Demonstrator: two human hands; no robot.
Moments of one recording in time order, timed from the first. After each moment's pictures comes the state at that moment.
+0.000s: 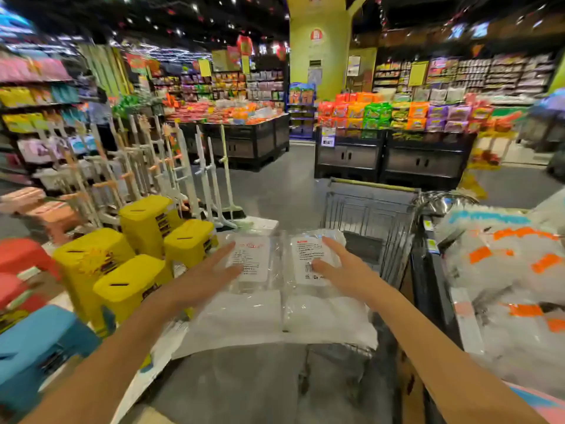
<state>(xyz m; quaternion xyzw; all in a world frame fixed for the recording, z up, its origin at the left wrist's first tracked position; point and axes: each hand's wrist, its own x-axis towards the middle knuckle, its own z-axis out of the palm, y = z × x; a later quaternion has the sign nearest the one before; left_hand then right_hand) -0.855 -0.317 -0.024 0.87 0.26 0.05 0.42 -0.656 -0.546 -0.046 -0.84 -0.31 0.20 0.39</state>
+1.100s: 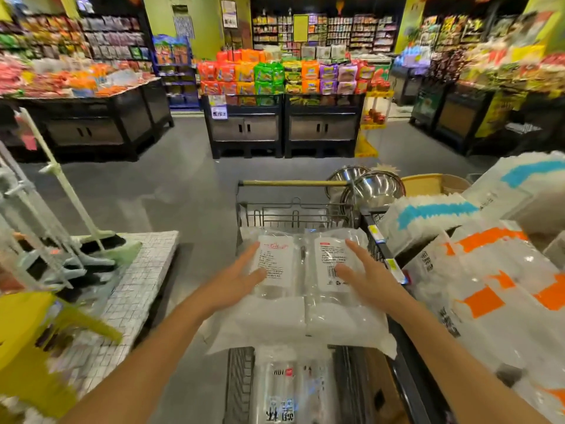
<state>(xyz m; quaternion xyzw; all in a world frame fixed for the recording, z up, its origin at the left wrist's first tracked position) -0.323 -0.223 -0.097 0.86 0.03 -0.10 0.50 -0.253 -0.511 -0.120 -0.91 -0.09 0.11 0.40</state>
